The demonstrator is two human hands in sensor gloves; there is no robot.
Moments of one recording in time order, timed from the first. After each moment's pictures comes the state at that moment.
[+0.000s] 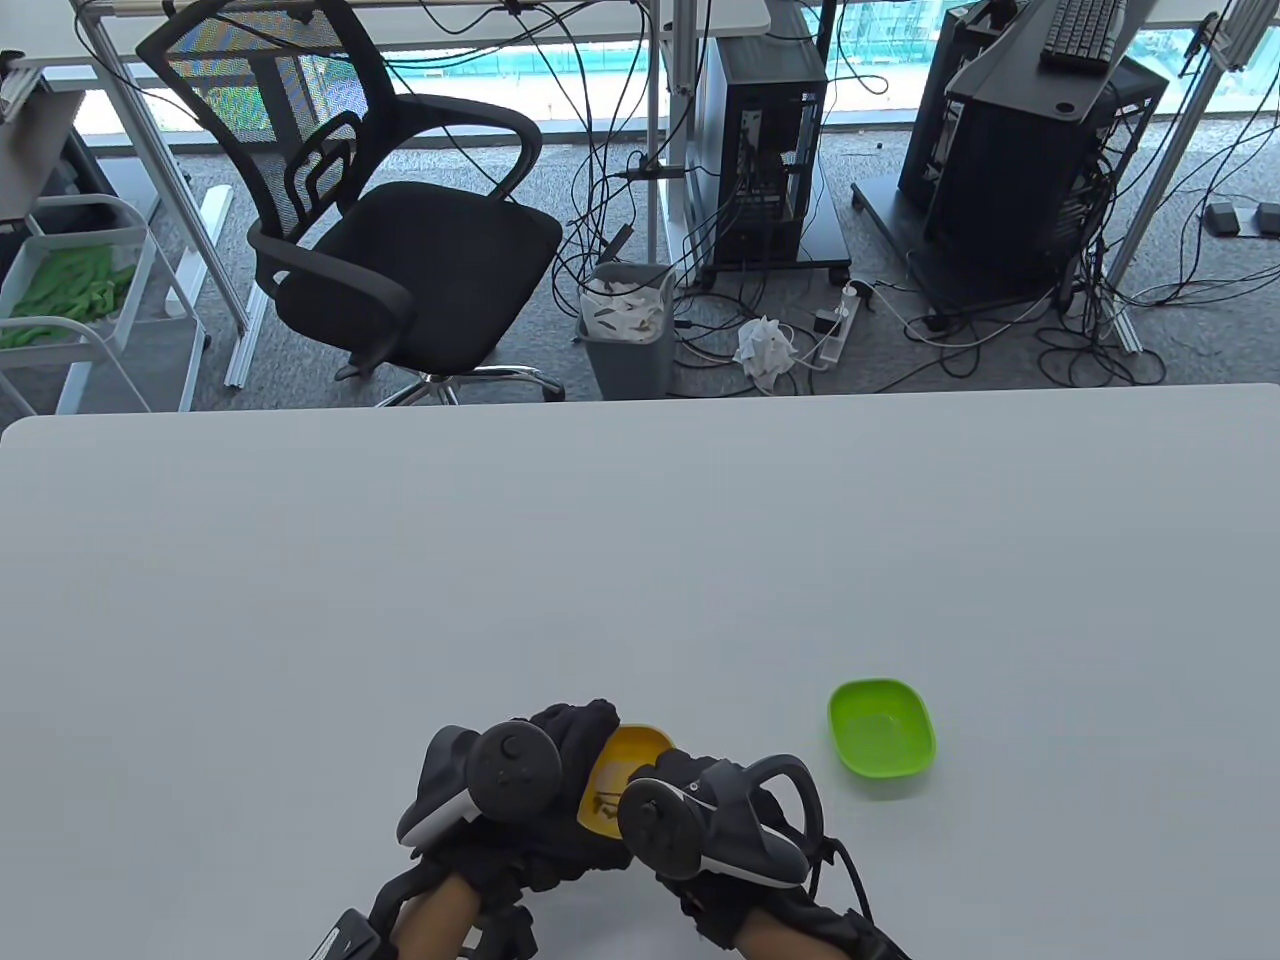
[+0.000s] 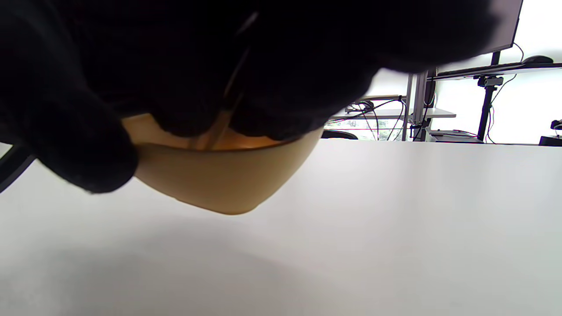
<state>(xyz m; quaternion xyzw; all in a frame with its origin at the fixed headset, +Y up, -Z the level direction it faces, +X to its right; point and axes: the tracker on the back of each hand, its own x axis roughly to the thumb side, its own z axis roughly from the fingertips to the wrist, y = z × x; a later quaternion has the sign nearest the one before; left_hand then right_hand) -0.146 -0.730 -0.252 -0.17 -0.24 0.25 0.92 0.020 -0.677 -0.218 0.24 0.01 0.97 0.06</state>
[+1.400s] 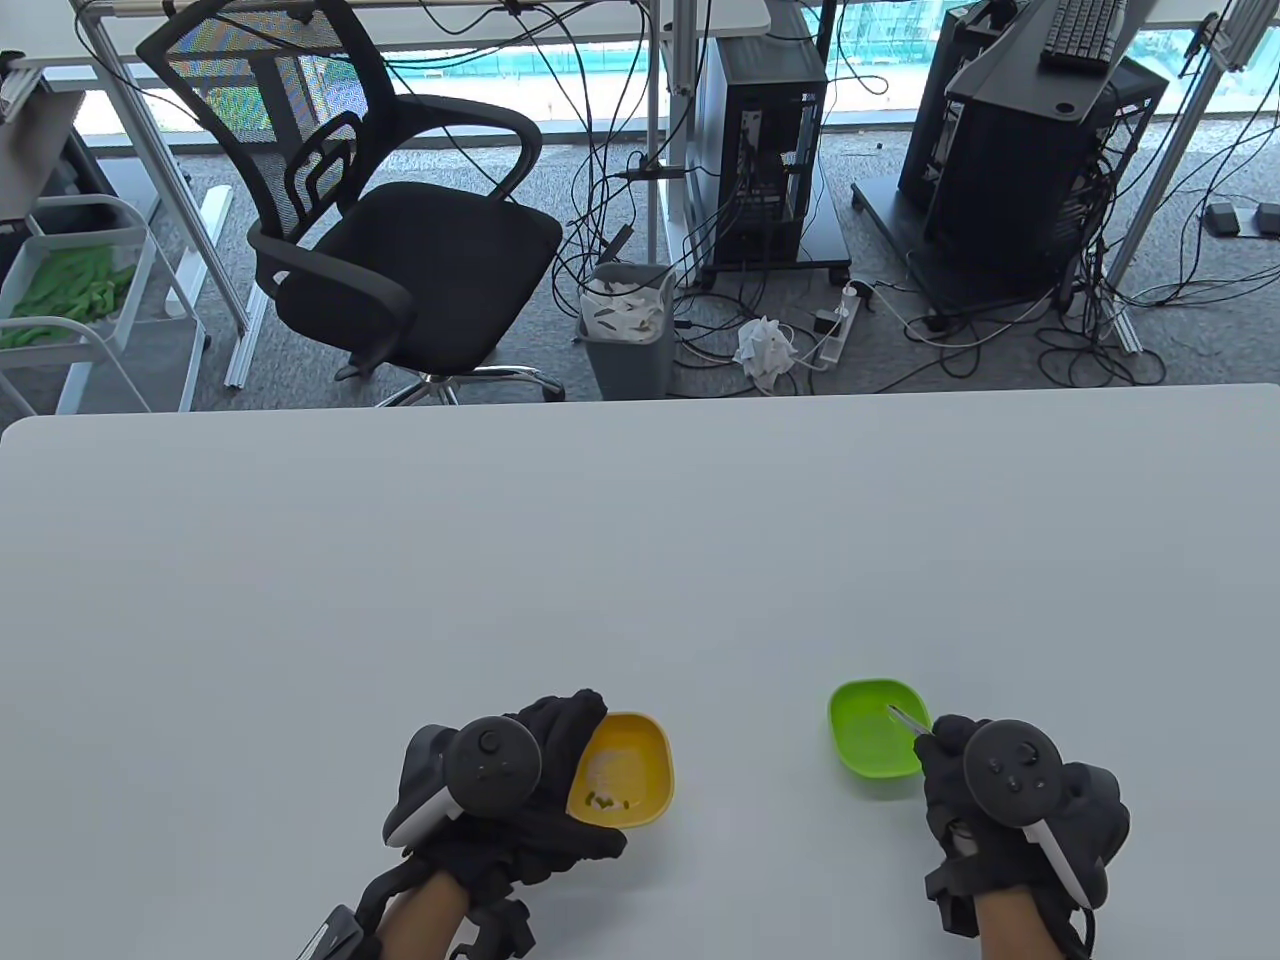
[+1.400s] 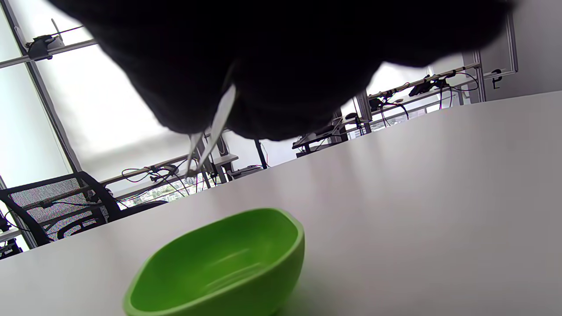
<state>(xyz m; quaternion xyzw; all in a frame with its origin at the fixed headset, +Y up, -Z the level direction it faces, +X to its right) -0.157 -0.728 -0.255 -0.15 -0.23 0.28 0.92 0.248 -0.690 -0.227 -0.12 -0.08 0.97 0.18</state>
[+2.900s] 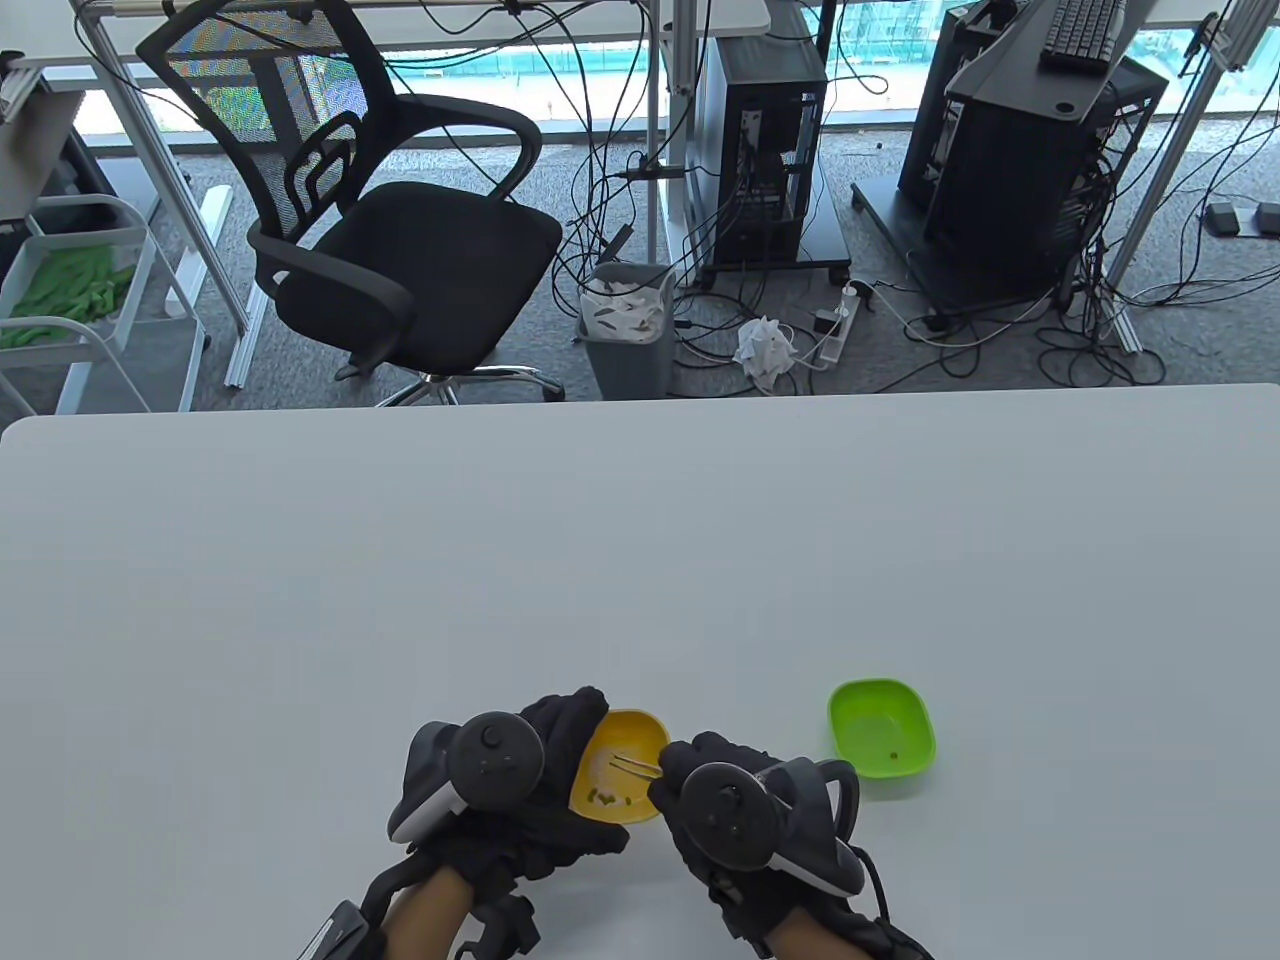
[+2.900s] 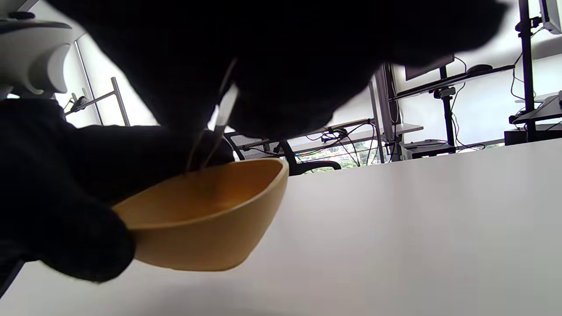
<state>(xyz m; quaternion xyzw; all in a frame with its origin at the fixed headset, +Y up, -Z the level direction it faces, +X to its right) -0.154 -0.730 -0.258 -0.15 -0.22 0.29 0.92 0.050 -0.663 -0.217 0.19 -0.04 0.97 0.15</state>
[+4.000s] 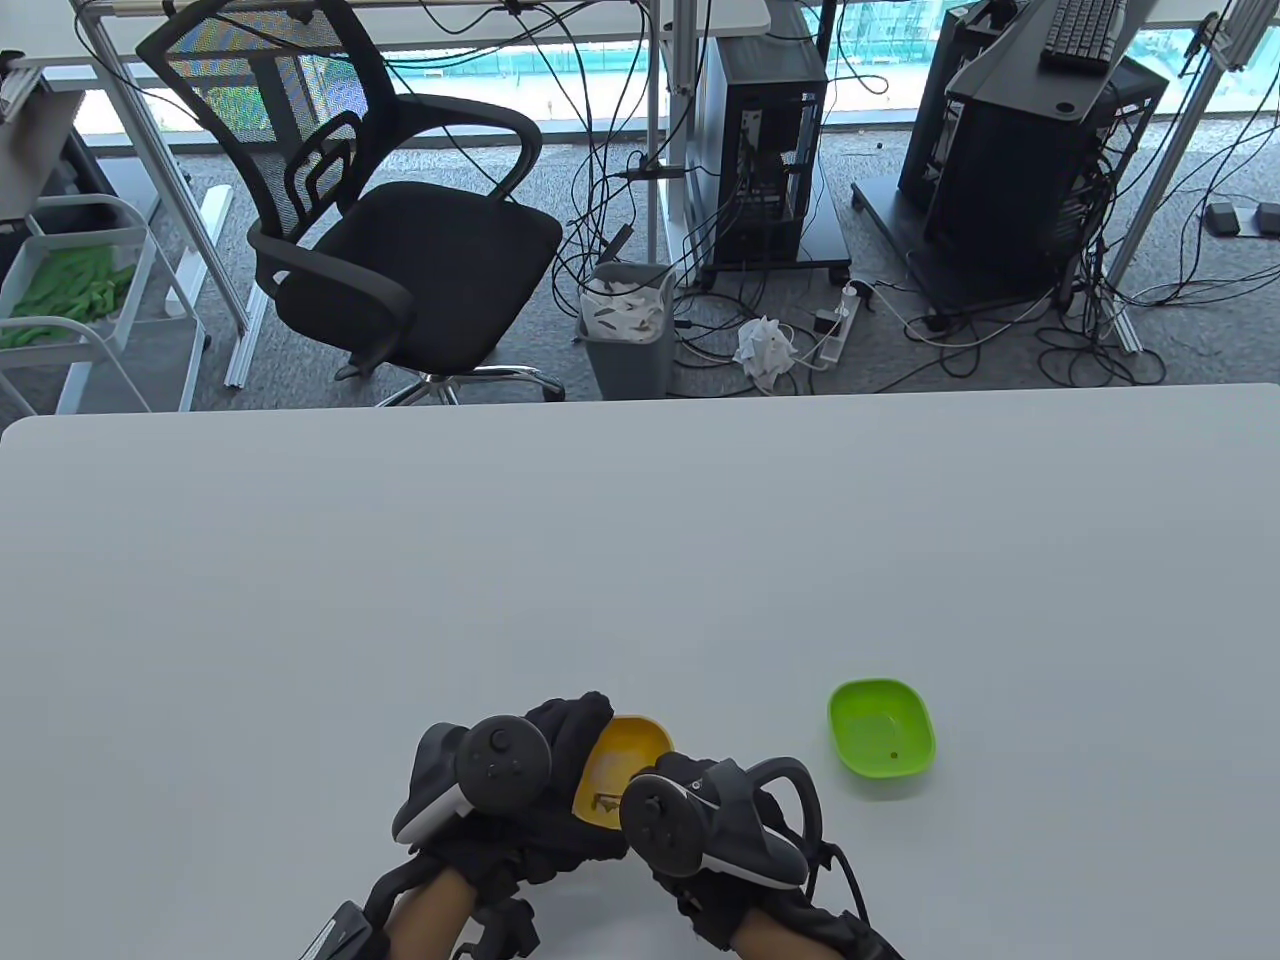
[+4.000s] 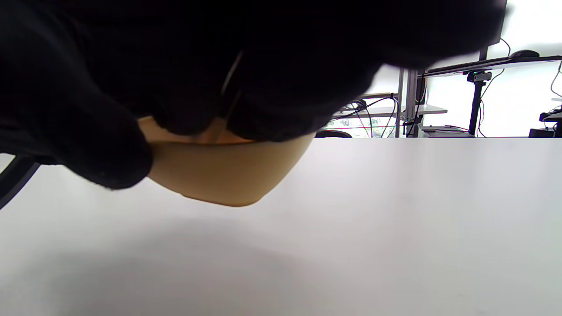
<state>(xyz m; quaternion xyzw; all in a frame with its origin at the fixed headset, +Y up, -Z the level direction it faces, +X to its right) -0.151 -0.732 -0.256 -0.16 -0.23 0.27 0.92 0.021 -0.678 -0.218 0.22 0.01 0.97 0.07</state>
